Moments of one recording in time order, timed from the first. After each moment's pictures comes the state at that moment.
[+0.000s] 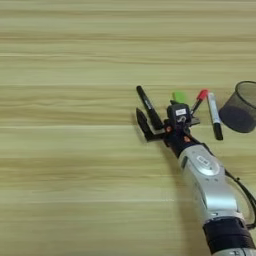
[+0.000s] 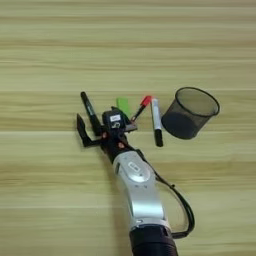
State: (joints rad) arm -0.09 -0.18 -0.07 0.24 0.08 -0.06 0.27
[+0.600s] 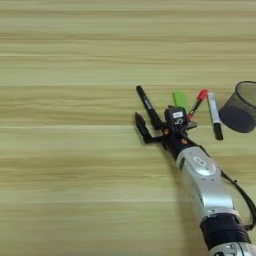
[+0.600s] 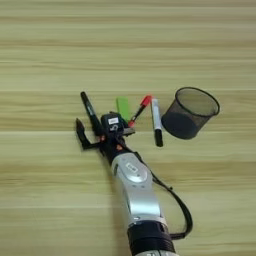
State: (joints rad) arm -0.11 -0.18 -0.07 0.33 0.08 -0.09 0.28
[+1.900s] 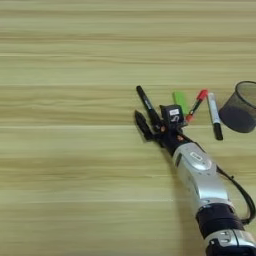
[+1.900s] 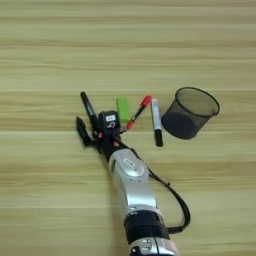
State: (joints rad) arm -0.19 -0.17 -0.08 0.47 0.10 -0.12 0.32
